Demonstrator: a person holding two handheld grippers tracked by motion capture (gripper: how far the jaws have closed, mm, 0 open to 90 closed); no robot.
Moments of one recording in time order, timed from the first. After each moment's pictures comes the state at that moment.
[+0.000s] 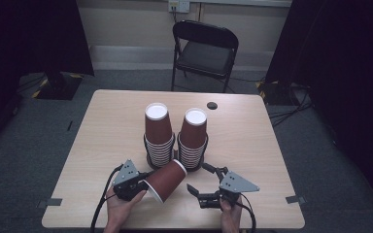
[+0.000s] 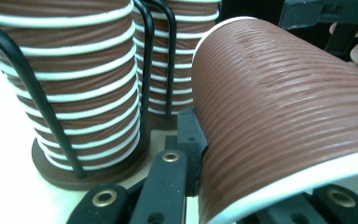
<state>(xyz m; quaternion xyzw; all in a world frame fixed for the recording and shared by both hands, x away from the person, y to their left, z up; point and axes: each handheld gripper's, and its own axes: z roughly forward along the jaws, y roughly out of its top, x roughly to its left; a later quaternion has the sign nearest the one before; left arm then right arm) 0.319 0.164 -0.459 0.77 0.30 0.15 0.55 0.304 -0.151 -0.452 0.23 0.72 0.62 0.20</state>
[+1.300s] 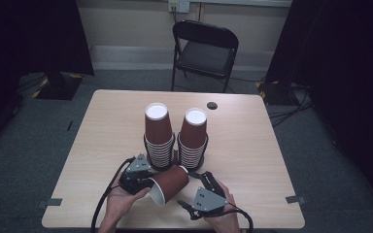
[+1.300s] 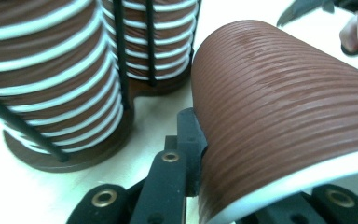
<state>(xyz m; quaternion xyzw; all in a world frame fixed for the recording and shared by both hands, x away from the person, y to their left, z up) 0.337 0.144 -0.438 0.85 0.29 0.08 0.44 0.289 -0.113 -0.454 0.02 0.84 0.45 0.30</state>
